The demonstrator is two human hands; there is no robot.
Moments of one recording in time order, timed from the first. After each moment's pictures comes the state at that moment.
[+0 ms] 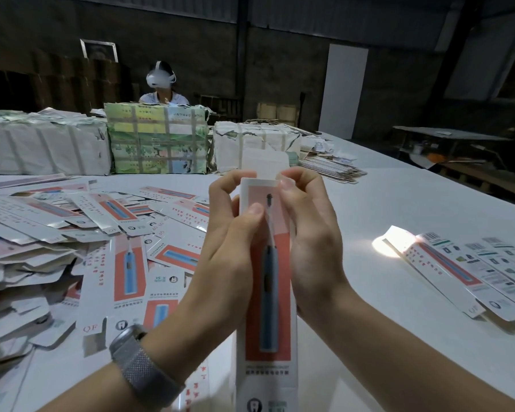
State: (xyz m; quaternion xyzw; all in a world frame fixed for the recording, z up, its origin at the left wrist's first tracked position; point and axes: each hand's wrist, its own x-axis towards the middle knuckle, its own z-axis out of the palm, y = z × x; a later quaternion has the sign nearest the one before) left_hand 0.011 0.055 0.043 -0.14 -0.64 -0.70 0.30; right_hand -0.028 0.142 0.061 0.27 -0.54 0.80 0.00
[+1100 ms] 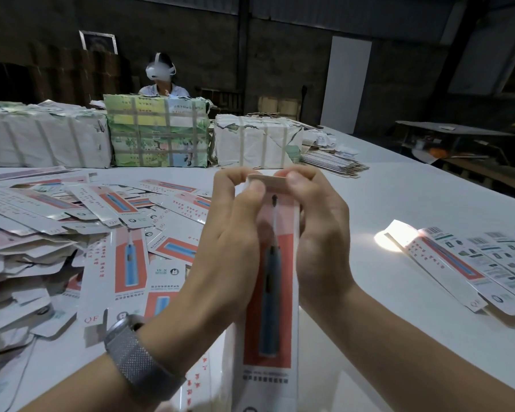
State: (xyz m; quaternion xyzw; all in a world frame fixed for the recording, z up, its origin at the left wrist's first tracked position) left_hand 0.013 0.056 0.048 -0.07 -0.67 -0.67 0.31; right_hand -0.035 0.142 0.055 0.30 -0.52 0.80 0.05
